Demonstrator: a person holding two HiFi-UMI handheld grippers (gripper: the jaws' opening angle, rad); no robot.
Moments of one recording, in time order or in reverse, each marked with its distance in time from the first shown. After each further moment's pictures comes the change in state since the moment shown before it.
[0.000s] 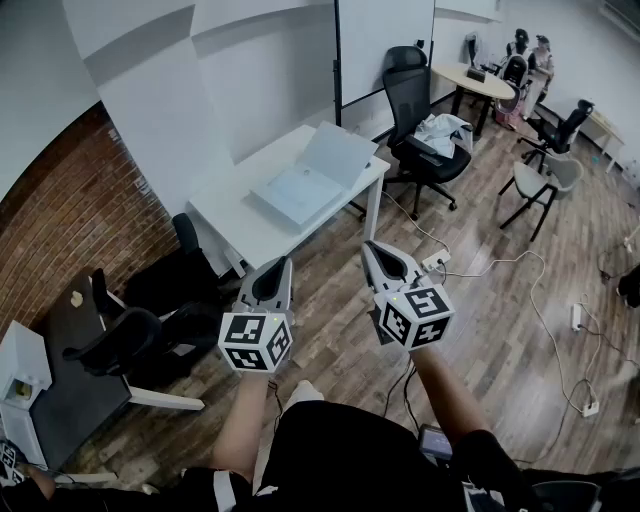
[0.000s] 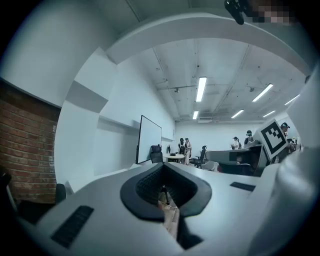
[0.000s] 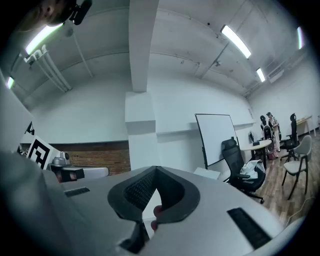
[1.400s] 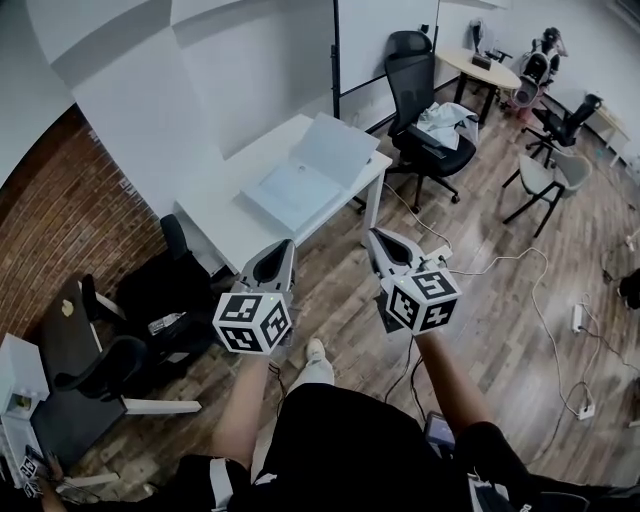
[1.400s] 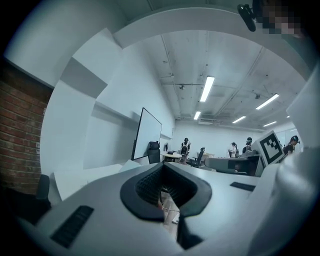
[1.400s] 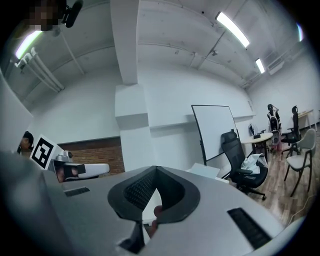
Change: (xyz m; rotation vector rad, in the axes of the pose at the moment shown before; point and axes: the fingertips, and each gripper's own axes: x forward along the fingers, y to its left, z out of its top) left arm 0.120 0.041 -0.013 -0.105 0.042 -0.038; right arm 0.094 -0.084 -0.016 0.044 0.065 0.011
